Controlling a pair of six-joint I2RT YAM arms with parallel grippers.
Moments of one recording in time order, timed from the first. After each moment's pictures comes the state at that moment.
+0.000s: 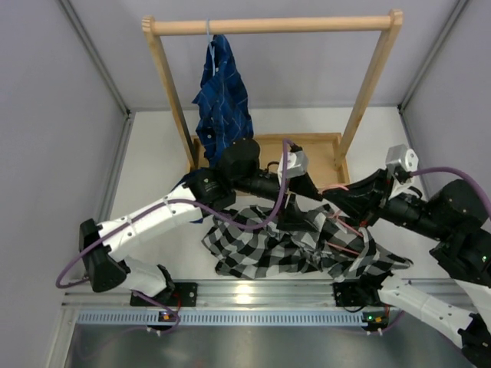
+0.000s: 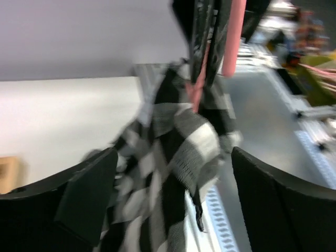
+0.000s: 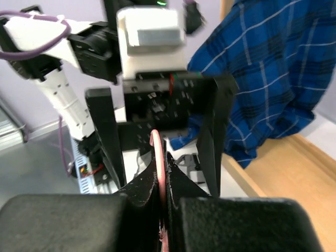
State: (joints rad) left arm -1.00 1.42 1.38 -0.06 0.89 -0.09; right arm 0.74 0.63 1.25 -0.55 -0.39 0.14
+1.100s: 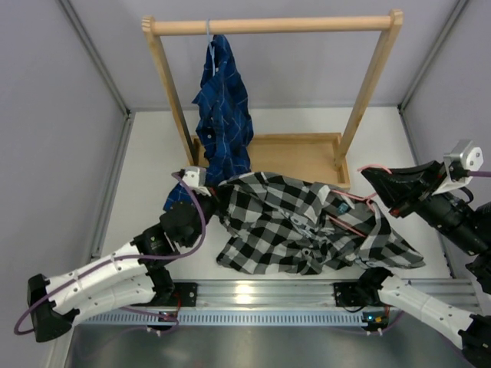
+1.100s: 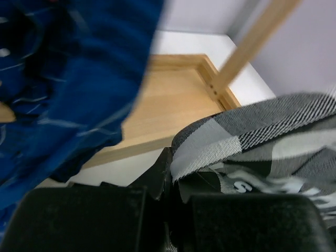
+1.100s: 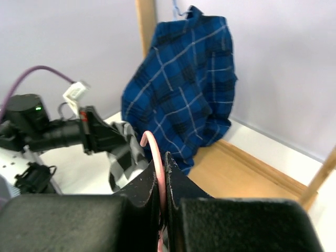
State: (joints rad) left arm -1.01 0.78 0.63 0.10 -0.48 -0.40; right arm 0.74 0.62 1.47 -0.68 -0.08 0.05
